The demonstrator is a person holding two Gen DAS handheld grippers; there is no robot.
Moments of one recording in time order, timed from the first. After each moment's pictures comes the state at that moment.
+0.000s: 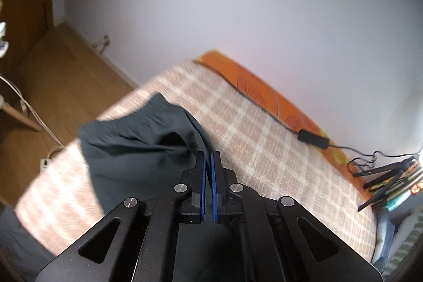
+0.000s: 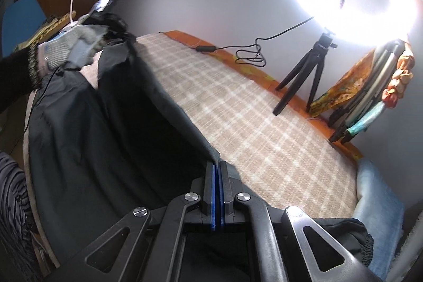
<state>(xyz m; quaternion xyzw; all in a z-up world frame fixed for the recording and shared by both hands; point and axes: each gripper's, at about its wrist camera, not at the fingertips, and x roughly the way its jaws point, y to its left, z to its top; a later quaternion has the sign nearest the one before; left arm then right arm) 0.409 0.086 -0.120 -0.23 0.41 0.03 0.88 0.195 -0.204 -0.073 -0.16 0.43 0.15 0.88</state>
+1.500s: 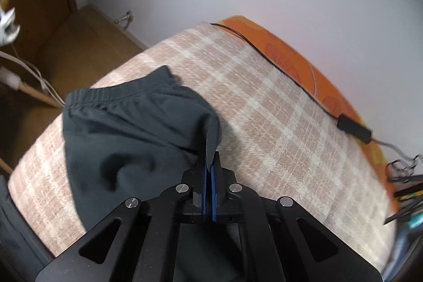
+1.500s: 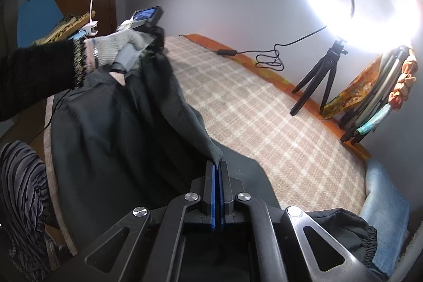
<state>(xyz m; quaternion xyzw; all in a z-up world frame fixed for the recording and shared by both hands) 0.424 0.057 -0.160 -0.21 0.49 0.11 0.84 0.162 -0.194 -0.062 -0.15 0.42 0.19 0.88</state>
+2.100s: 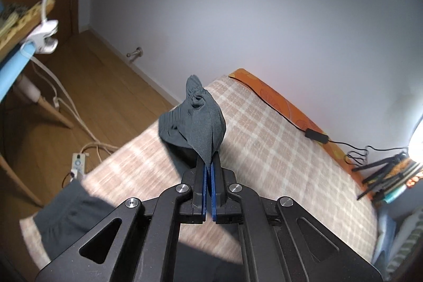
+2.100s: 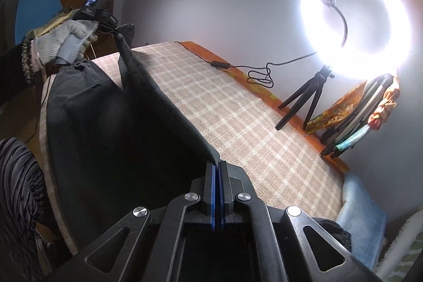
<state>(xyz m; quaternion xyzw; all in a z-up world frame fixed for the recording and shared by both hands) 0.300 0.138 -0.087 -0.23 0.39 0.07 0.89 0.132 -0.171 -0.031 -0.21 0.40 0.16 0.88</state>
